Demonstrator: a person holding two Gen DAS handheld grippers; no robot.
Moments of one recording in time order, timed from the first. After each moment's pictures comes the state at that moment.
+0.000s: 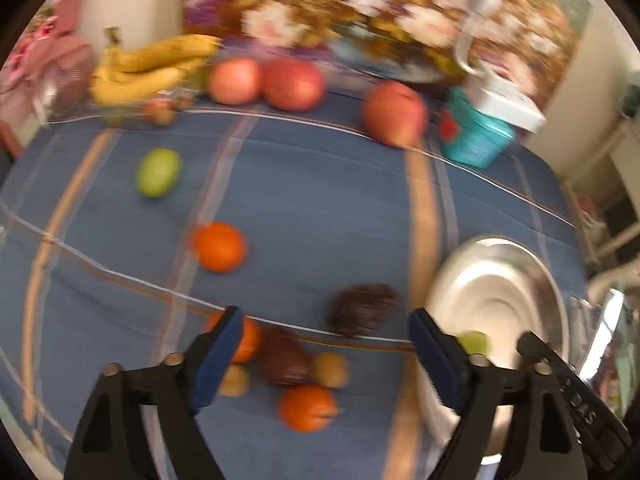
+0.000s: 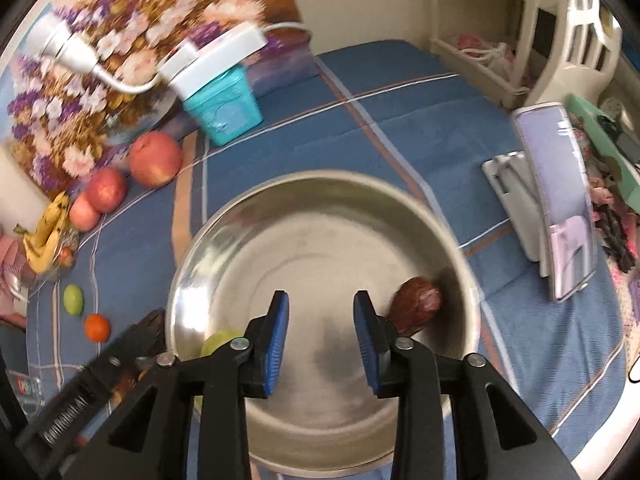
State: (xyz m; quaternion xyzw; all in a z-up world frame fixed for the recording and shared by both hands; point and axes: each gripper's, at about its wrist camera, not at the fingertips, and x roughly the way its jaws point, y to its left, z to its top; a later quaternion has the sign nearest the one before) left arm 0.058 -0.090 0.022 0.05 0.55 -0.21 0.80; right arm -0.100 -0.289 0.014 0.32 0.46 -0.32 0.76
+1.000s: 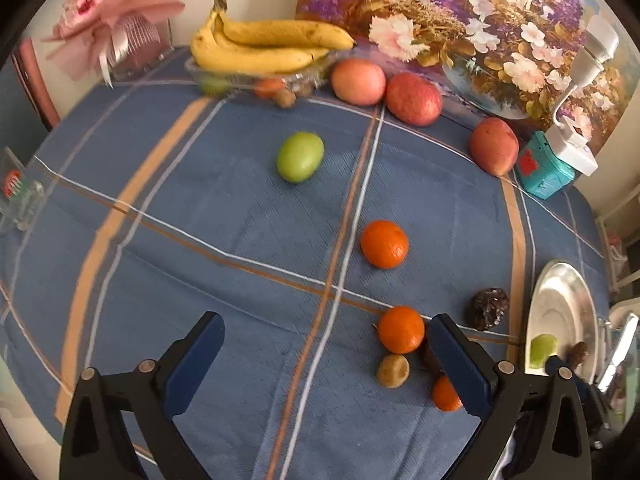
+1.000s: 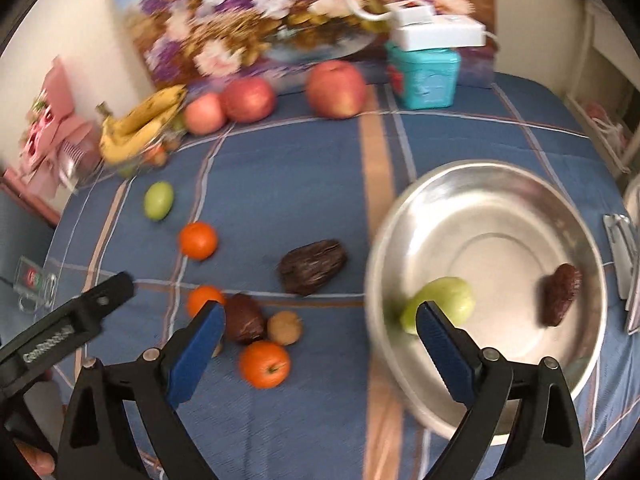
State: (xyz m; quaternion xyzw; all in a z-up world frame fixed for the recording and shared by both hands) left arm 0.092 0.019 0.013 0.02 0.56 -0.17 0.81; right arm -0.021 -0.155 0.015 0.22 0.49 -0.17 0.82
